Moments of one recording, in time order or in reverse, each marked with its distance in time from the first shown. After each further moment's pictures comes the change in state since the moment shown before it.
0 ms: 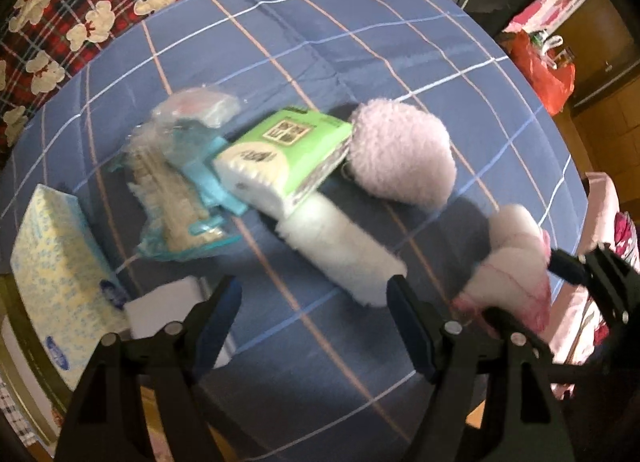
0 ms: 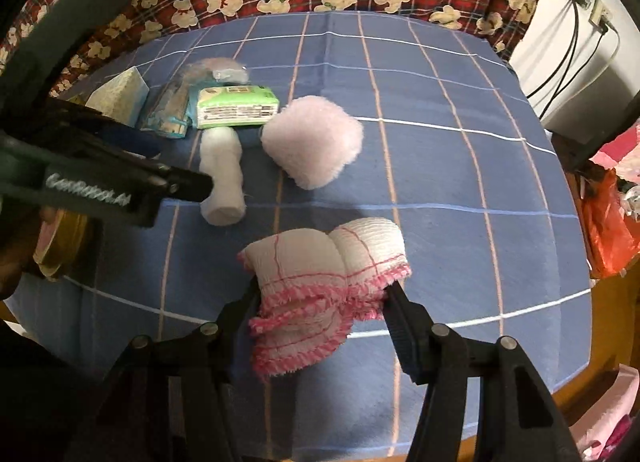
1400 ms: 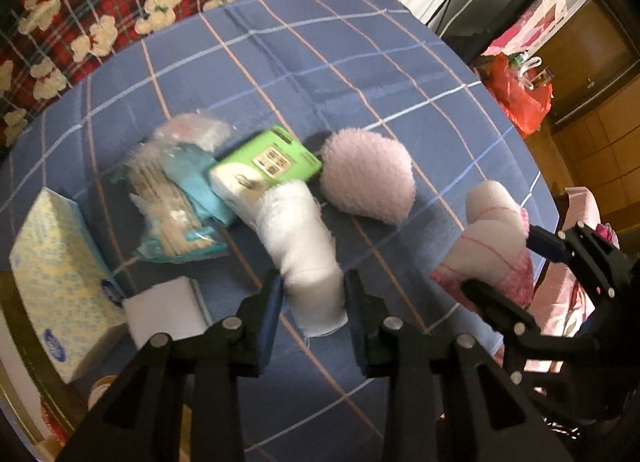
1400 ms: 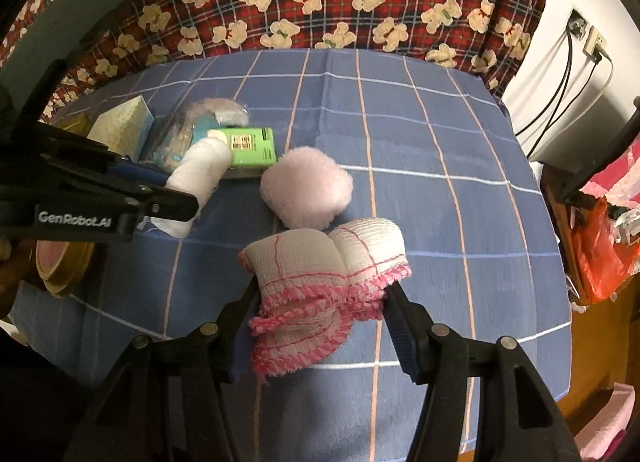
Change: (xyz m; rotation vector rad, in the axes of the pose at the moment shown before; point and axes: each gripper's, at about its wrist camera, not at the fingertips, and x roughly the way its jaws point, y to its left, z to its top) left arm -0.027 -0.002 -0.004 0.000 -0.090 -0.071; right arm -0.023 -0.004 0.015 -0.038 -0.108 -0.016
